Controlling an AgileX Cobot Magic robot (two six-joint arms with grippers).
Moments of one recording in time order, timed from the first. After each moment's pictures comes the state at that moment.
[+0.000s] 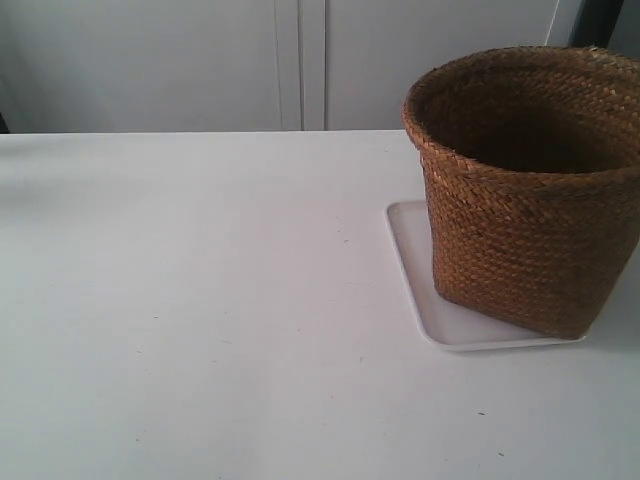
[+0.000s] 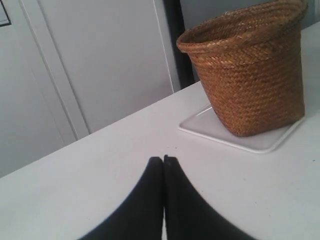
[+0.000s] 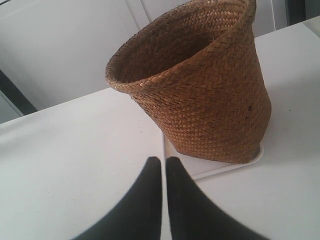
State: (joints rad) left arm -0.10 0.00 -0.07 -1.40 0.58 1.56; right arm 0.00 0.00 -0.64 0.22 1.00 0.22
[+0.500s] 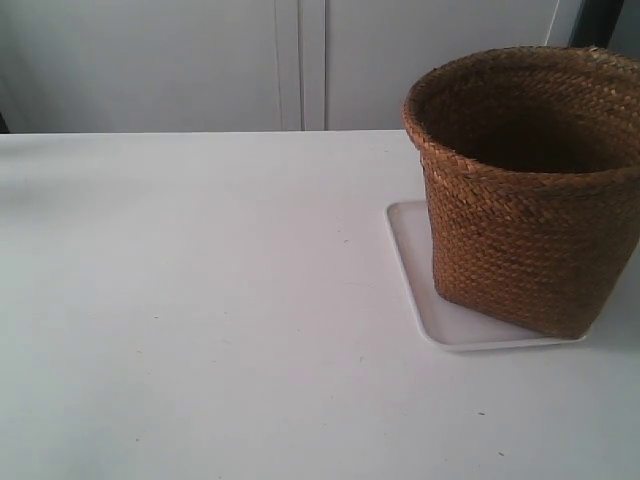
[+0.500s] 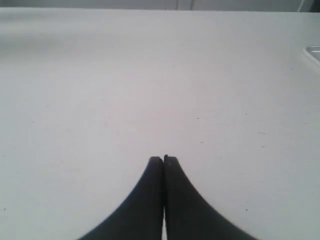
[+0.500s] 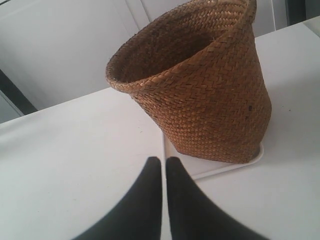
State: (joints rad) left arm -0.10 0.00 -0.07 -0.27 0.50 0.16; right arm 0.00 0.00 -0.64 0.22 1.00 0.22
